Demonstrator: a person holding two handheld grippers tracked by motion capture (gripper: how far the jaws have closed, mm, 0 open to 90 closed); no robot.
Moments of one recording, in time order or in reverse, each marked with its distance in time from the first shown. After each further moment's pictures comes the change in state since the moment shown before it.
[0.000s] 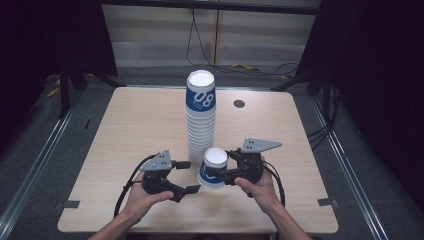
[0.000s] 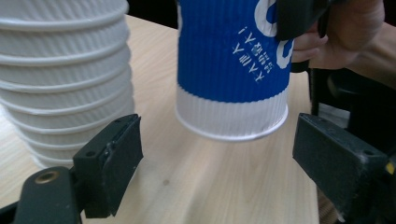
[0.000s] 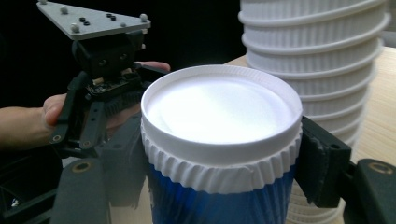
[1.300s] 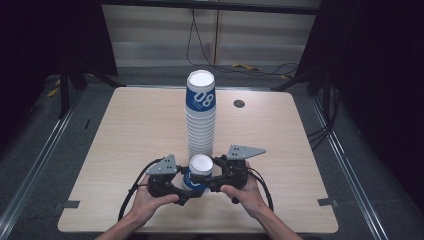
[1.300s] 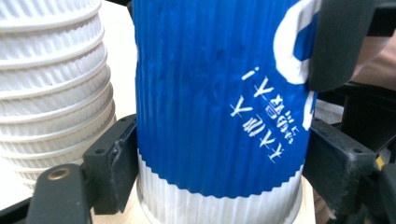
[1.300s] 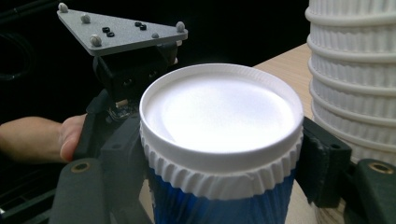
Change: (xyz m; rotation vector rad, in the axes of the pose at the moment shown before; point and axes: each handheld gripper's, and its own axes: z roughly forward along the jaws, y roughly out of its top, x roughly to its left) left arm -0.004 -0.009 0.012 0.025 -0.022 0.004; right arm 0.013 -0.015 0.033 -0.039 0.074 0.033
